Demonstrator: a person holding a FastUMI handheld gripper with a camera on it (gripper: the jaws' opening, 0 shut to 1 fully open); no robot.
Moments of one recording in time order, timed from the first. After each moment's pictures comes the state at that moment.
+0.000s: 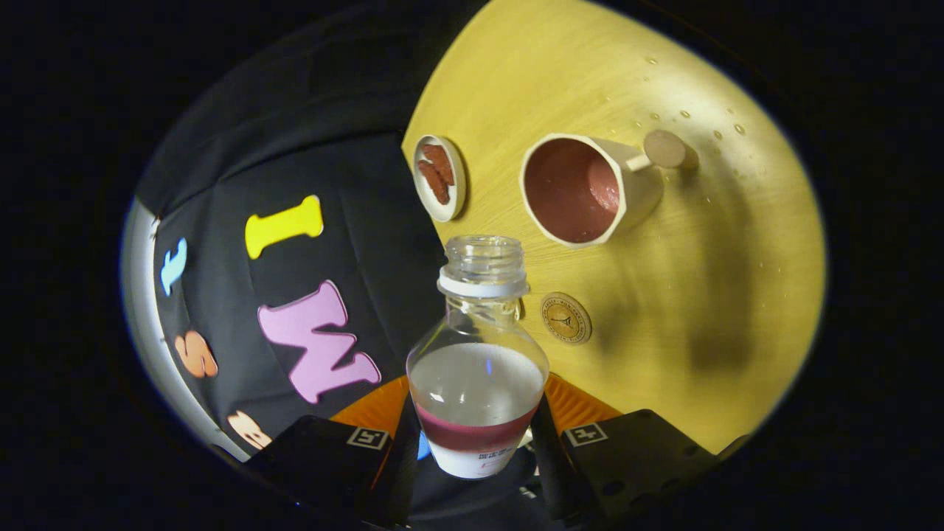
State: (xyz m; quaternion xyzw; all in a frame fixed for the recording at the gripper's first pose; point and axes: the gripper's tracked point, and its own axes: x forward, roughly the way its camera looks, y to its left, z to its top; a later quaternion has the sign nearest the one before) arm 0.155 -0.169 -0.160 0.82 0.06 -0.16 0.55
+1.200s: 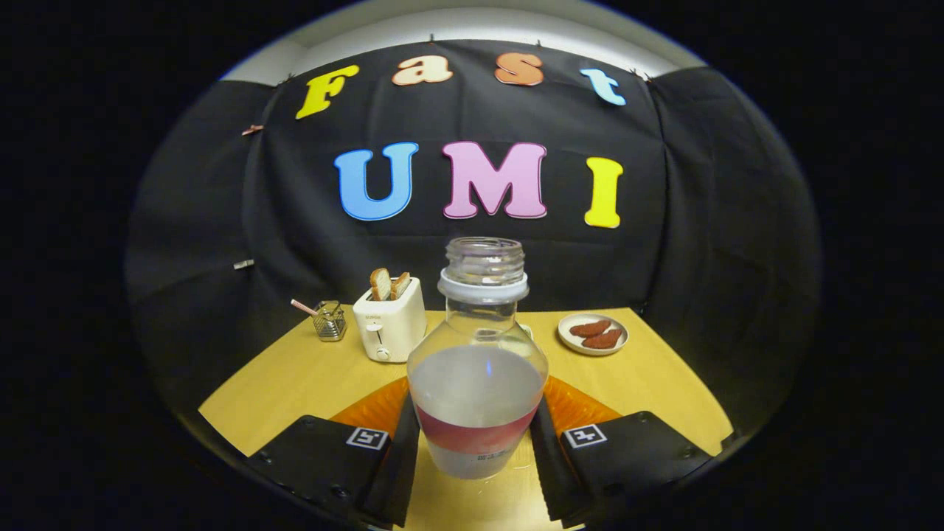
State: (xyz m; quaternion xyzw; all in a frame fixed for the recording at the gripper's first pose) arm 0.041 -0.146 -0.070 0.05 0.07 -0.02 1.00
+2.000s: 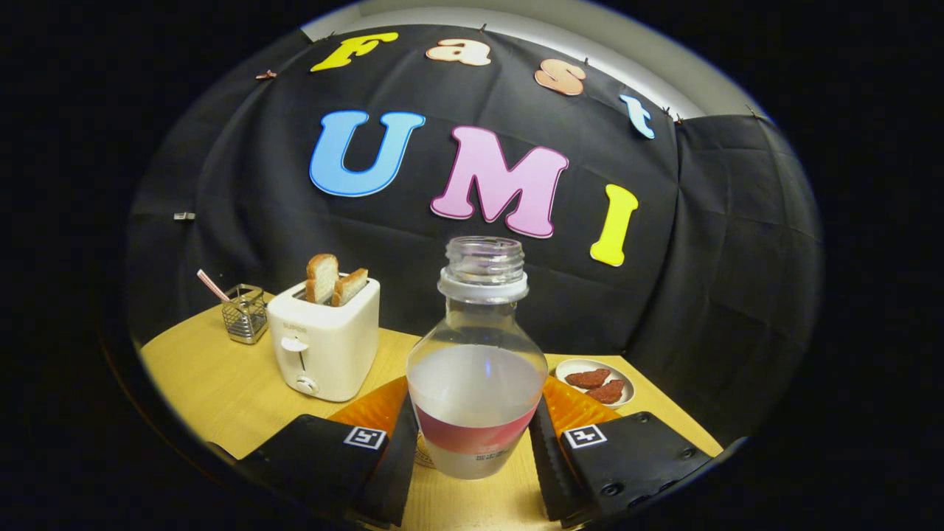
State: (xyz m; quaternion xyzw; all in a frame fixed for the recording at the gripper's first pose) arm 0.259 -0.122 -0.140 -0.02 0.04 -0.12 0.99
